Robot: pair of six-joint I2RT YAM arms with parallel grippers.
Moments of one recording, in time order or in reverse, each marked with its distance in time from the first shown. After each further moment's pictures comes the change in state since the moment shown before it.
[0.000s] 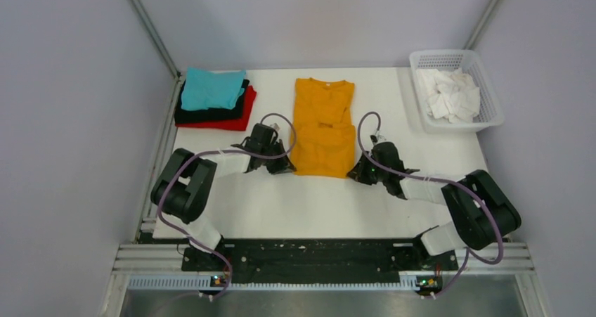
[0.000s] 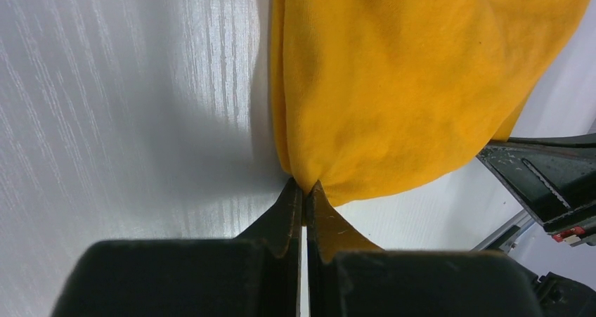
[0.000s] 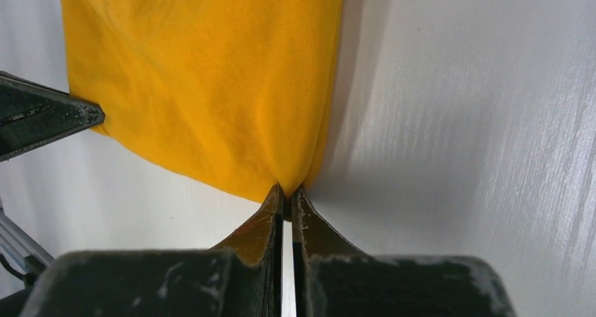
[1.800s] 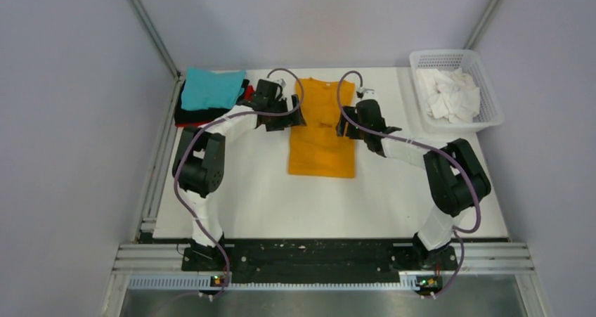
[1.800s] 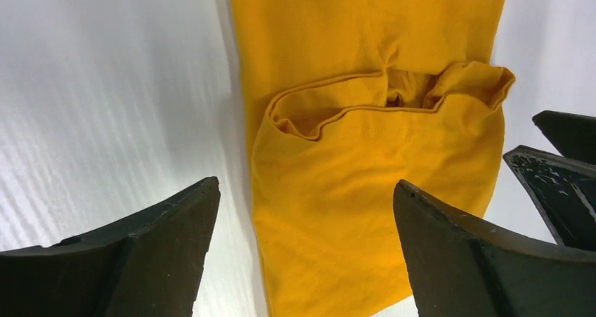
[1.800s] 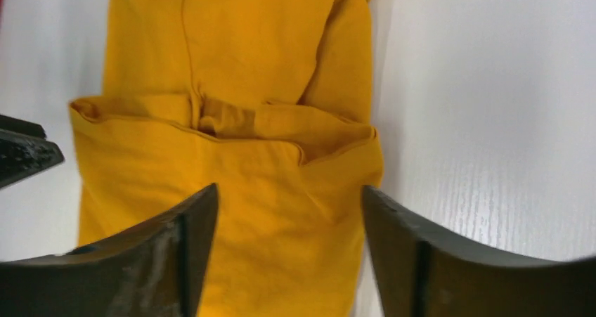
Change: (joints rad) left arm 0.079 0.277 0.609 -0.252 -0.067 0.261; right arm 0.006 0.282 0.514 -0.125 0.307 -0.235
